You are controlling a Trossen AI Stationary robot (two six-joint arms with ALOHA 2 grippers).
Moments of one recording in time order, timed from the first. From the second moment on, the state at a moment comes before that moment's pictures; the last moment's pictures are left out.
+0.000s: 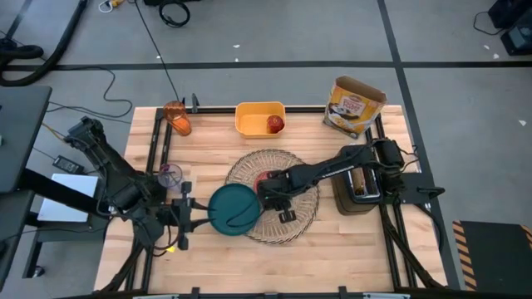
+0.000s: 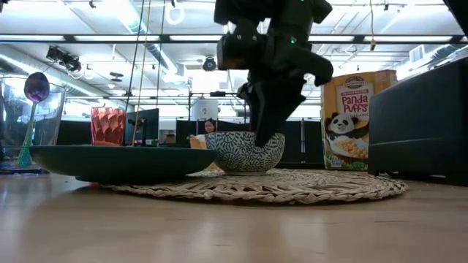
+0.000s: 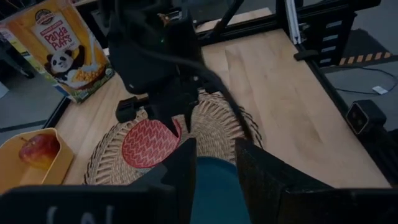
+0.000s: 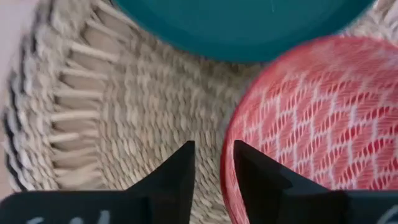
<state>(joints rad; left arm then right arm) -0.86 1.07 0.91 -0.45 -0.85 -0.28 0.14 2.00 1.49 -0.75 0.01 -0.12</state>
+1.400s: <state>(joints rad) -0.69 1.04 1.31 -1.51 -0.64 -0.98 0.20 1.82 1.52 -0.81 0.29 -0.08</state>
